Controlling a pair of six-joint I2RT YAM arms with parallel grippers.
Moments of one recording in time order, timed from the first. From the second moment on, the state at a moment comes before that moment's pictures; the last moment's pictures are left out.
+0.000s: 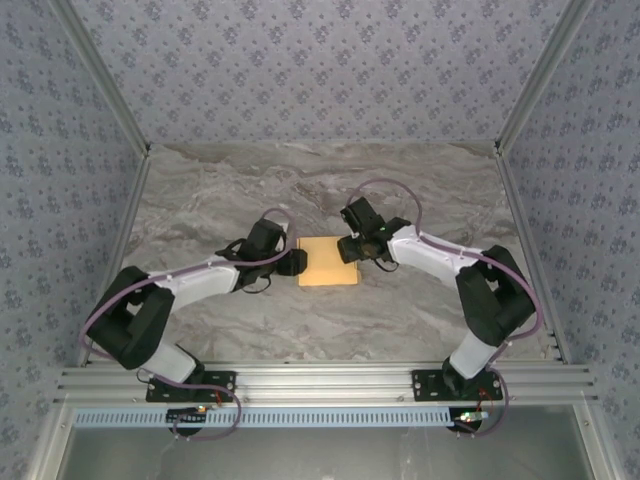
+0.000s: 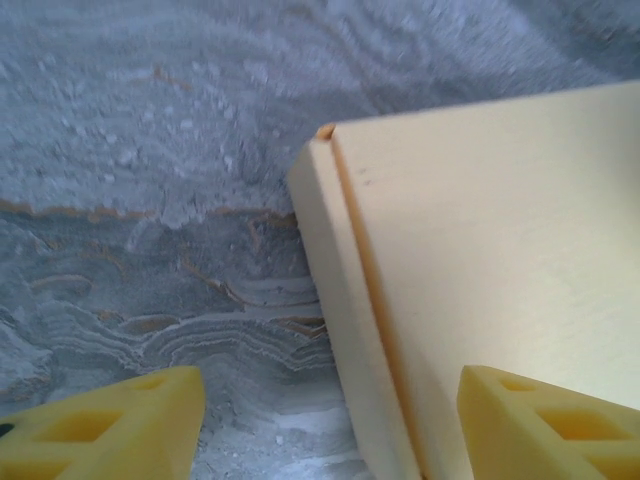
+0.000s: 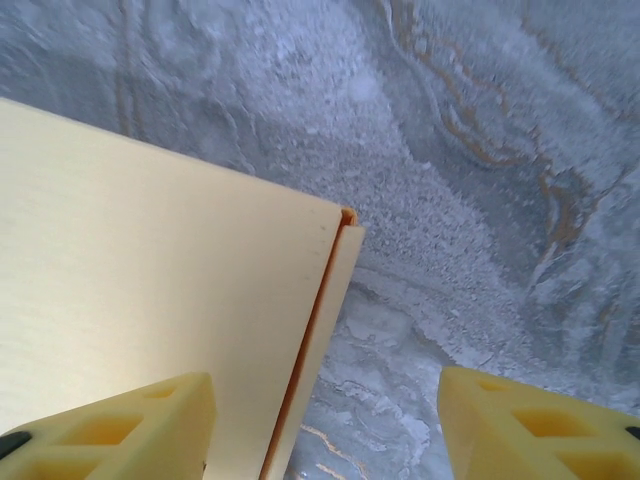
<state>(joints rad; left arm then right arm) -0.64 1.48 0.74 -0.07 0.02 -0.48 0.65 1.64 1.09 -0.49 0.16 0.24</state>
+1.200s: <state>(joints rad) -0.52 1.98 1.35 -0.40 0.48 -0.20 0.73 1.51 0.80 -0.35 -0.29 0.27</state>
